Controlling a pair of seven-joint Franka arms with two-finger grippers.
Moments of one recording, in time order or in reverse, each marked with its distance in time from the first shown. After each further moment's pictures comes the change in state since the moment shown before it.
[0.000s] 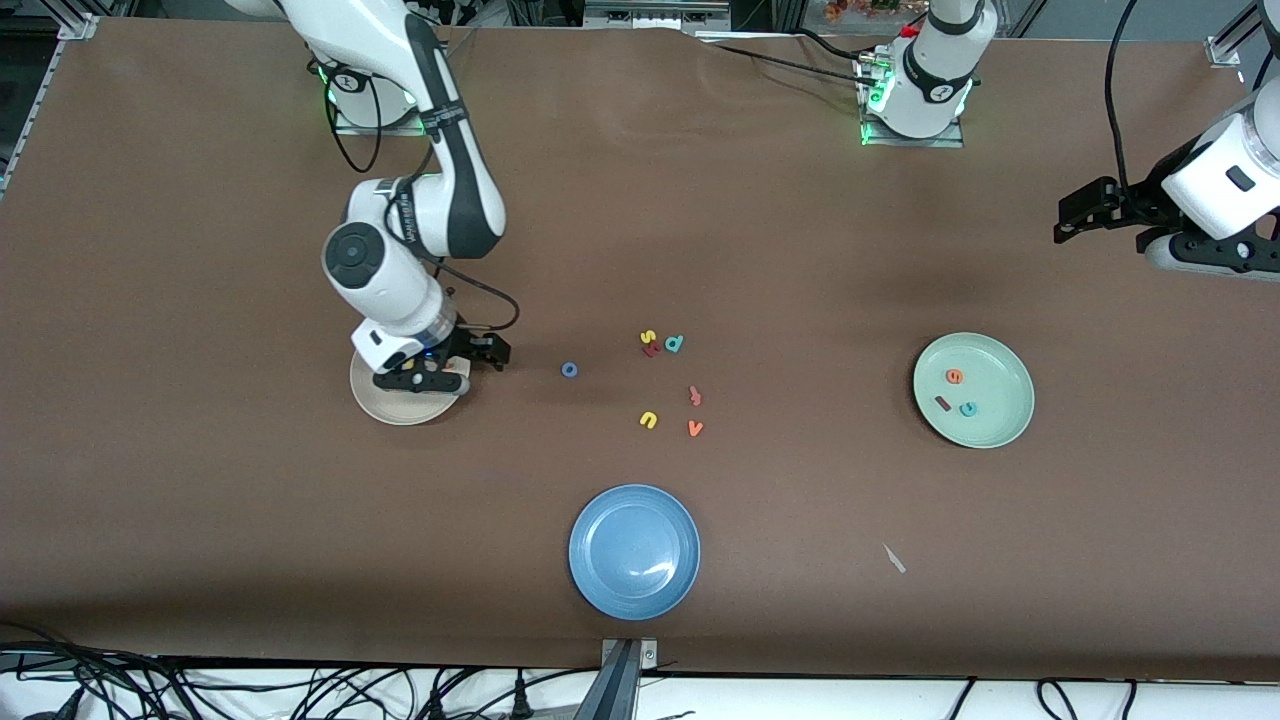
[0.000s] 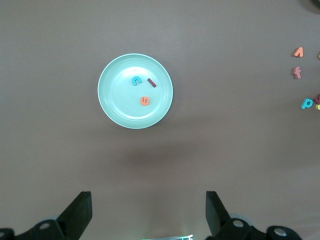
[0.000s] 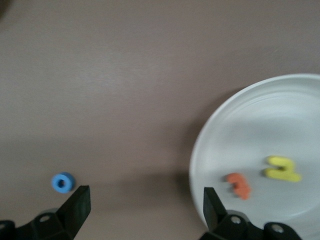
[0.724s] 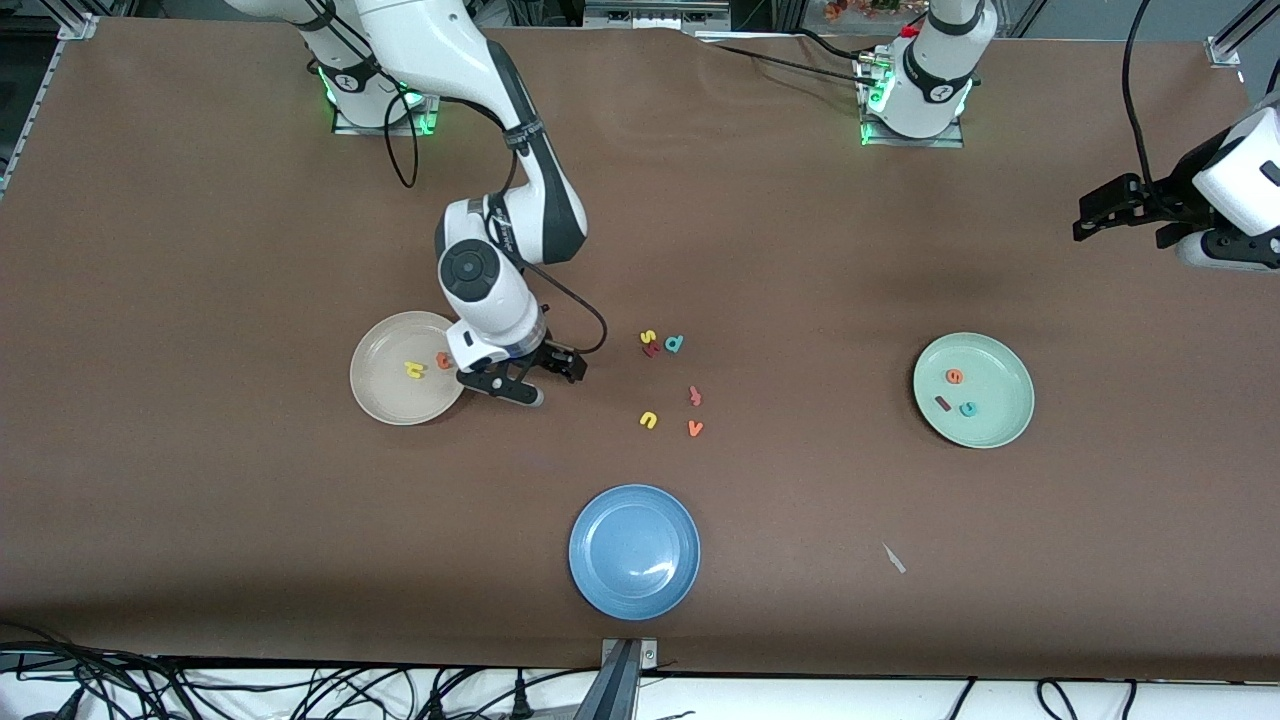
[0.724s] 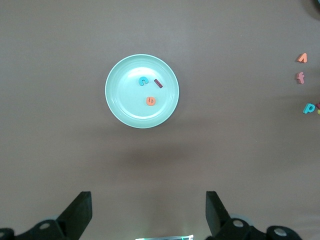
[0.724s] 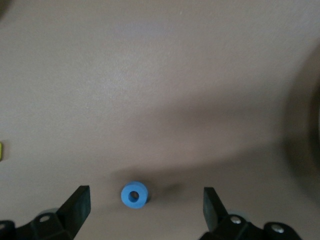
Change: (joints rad) left arm 0.026 0.001 0.000 0.020 0.000 -0.013 -0.001; right arm 0.002 0.183 0.116 0.199 0.008 -0.002 0.350
